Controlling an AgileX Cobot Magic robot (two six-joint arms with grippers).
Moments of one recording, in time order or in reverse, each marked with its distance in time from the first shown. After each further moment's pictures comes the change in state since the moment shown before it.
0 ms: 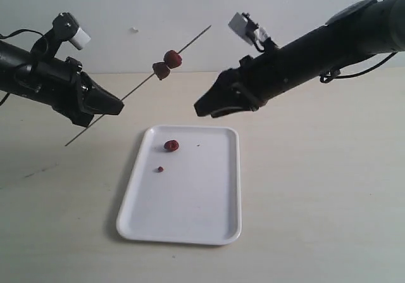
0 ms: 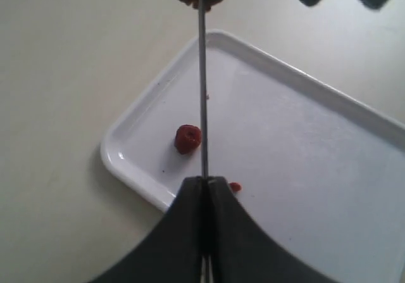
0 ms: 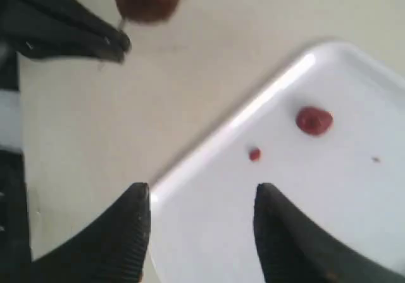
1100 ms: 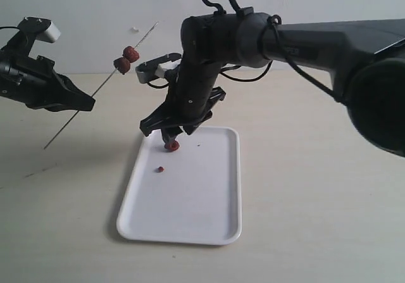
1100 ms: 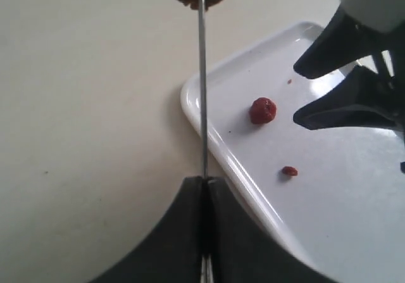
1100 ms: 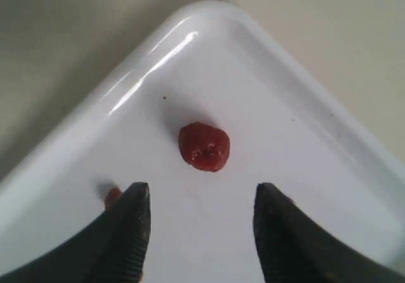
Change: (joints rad) left arm 0.081 0.000 0.000 0.082 -0.086 -0.336; right arm 0.375 0.309 -0.543 -1.025 -0.110 0.962
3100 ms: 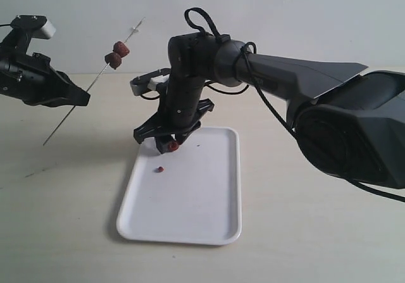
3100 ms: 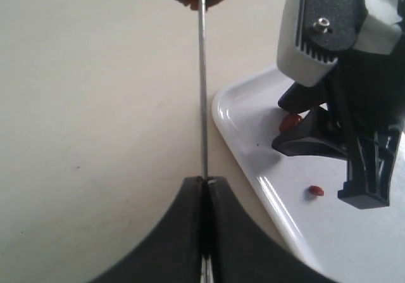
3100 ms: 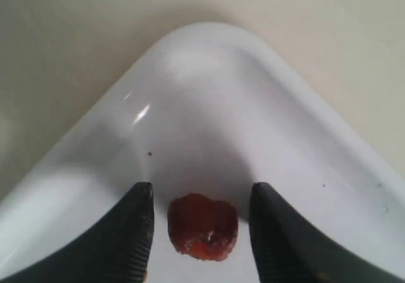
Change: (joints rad) left arm 0.000 0.000 0.000 0.000 -0.080 -0.072; right arm 0.000 0.223 -0.288 0.009 0.110 0.018
